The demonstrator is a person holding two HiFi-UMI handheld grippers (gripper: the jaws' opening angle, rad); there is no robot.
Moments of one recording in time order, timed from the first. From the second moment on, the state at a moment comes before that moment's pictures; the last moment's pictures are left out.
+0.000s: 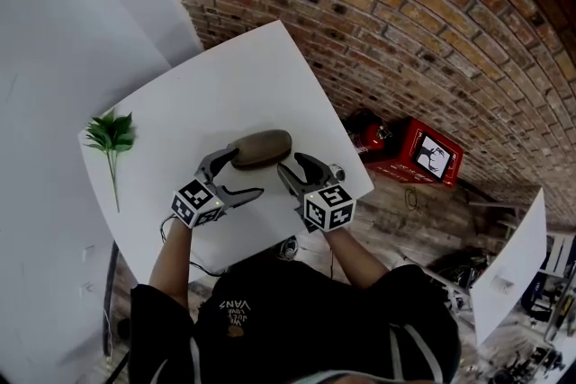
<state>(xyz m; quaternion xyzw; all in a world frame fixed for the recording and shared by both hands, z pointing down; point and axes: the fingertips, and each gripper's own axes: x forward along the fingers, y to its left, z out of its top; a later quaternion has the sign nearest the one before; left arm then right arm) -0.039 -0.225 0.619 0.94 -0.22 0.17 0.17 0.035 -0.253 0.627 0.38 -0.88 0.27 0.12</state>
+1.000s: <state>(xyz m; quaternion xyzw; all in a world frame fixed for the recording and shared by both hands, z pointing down) -0.032 -0.209 0.644 0.93 -0.23 0.20 0.18 0.007 -0.264 0.649 0.36 -0.88 0.23 0.19</state>
